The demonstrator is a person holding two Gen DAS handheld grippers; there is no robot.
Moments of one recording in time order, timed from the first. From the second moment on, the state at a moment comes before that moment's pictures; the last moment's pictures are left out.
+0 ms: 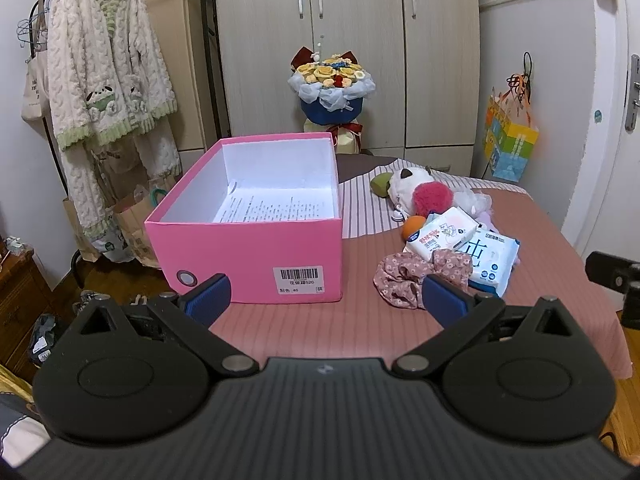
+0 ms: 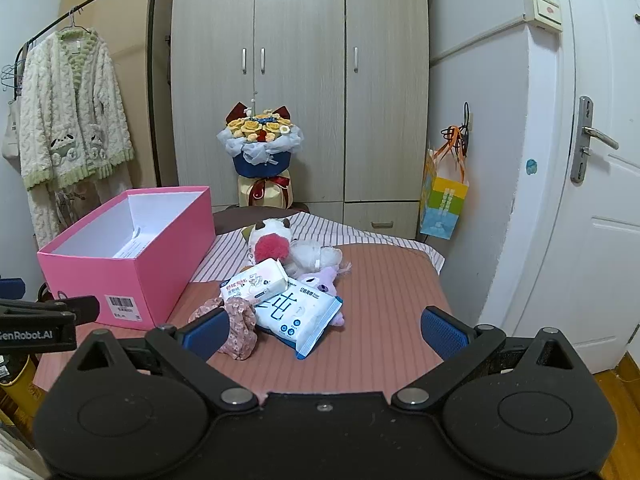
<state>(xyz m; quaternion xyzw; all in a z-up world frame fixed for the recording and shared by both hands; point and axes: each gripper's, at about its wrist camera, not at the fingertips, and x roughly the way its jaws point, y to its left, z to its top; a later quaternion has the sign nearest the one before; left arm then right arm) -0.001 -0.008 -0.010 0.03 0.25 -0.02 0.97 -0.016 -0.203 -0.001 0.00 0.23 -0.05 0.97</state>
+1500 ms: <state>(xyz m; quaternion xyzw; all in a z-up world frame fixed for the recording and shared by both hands) -0.005 -0.002 -0.001 0.01 0.21 -0.05 0.98 -0.018 -0.201 0.001 -0.02 0.21 -0.02 0.98</state>
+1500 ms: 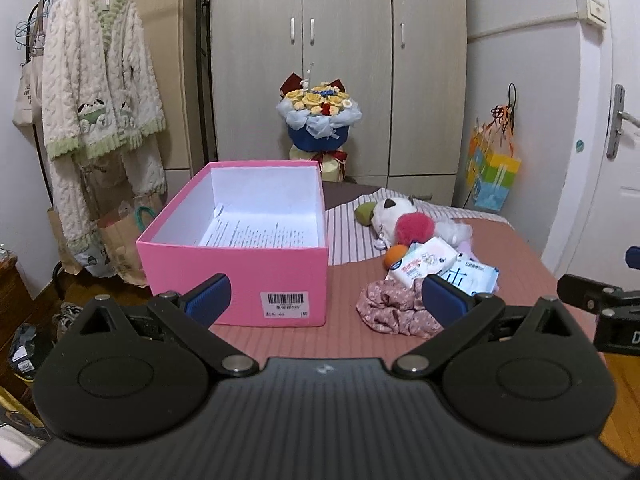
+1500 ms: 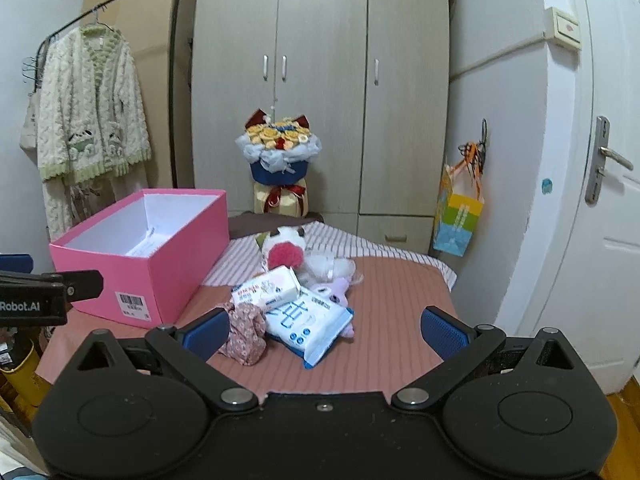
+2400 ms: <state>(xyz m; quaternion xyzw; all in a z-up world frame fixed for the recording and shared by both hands) 0.083 -0.056 -0.084 -0.01 0.23 -0.20 0.95 0.102 -0.218 -0.022 -0.03 0.24 0.20 0.95</state>
